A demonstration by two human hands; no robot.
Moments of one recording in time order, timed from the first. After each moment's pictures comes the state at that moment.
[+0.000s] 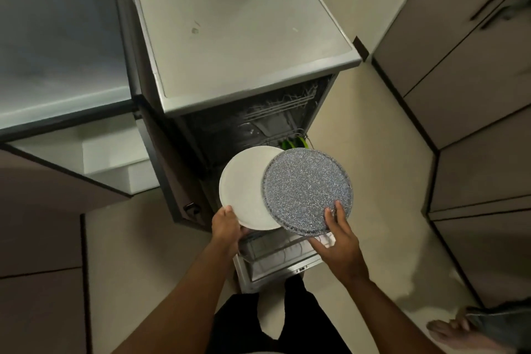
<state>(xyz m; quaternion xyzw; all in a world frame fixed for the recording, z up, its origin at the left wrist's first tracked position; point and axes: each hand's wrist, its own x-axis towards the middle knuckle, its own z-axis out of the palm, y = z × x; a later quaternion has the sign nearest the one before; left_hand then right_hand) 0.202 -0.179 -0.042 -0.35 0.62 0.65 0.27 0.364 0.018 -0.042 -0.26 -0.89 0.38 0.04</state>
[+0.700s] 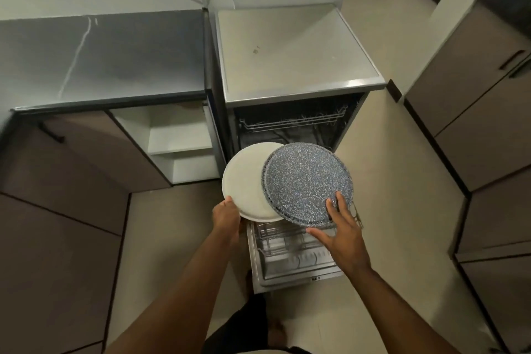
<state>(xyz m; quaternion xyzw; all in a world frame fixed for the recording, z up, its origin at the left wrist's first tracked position) 0.283 -0.267 0.029 -0.36 0.61 0.68 0.16 0.405 -0.041 0.040 -0.15 -0.91 0.39 0.04</state>
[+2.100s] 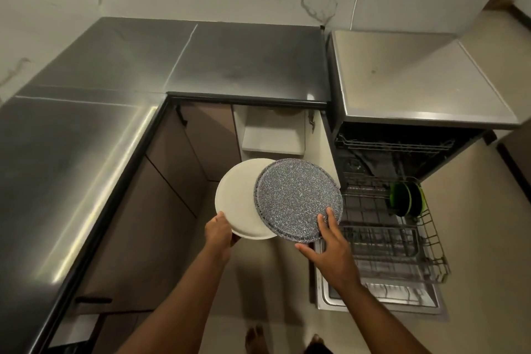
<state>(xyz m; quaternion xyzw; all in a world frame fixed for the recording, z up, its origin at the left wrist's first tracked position) 0.297 -0.581 0.039 -0.44 0.54 0.72 0.05 0.355 -0.336 0.028 -0.03 -0.92 0.39 0.00</state>
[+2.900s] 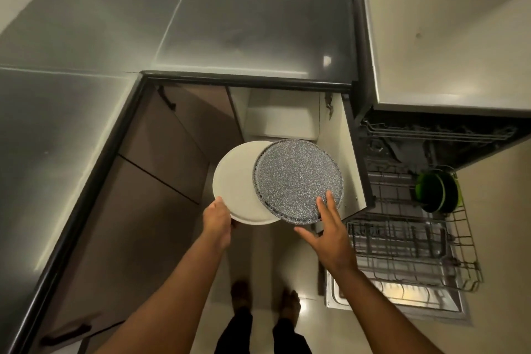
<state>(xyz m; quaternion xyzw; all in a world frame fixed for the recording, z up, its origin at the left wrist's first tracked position) 0.178 -0.587 -0.040 -0.49 0.55 0.67 0.06 0.229 -0.345 -0.055 -0.03 -0.91 0.40 -0.02</state>
